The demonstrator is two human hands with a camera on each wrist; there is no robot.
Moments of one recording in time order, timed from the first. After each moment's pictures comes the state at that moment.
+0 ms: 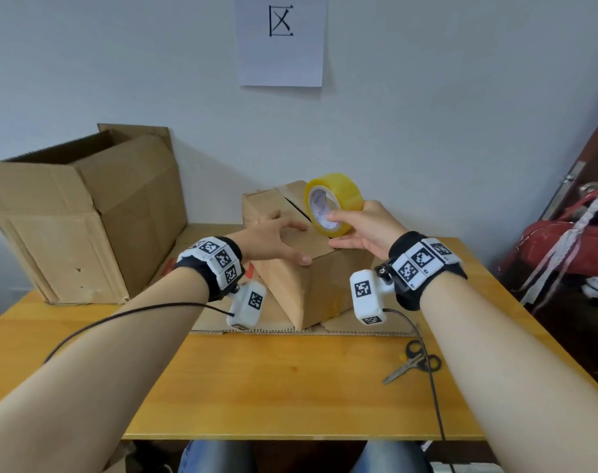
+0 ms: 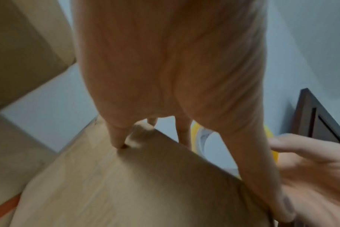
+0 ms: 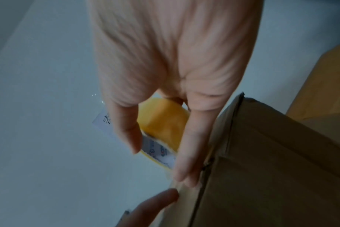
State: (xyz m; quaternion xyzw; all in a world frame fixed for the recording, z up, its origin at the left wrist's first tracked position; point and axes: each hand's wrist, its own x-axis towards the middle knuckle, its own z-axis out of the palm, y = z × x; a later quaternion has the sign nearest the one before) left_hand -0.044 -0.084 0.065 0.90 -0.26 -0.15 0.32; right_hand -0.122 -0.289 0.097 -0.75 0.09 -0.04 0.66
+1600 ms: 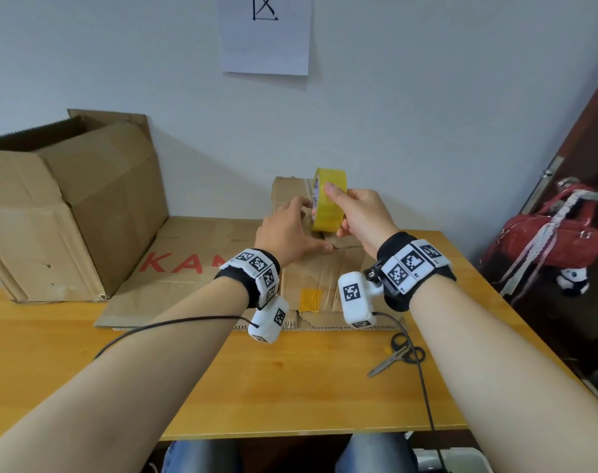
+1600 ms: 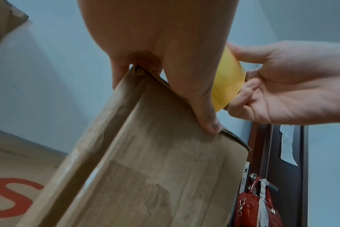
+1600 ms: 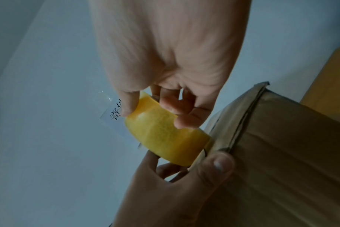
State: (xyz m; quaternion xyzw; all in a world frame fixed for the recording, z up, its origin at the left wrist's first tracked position) left_hand -0.052 -0.156 0.033 0.90 -0.26 0.10 0.34; right_hand -0.122 -0.293 0.091 -0.80 0.11 -0.18 0.56
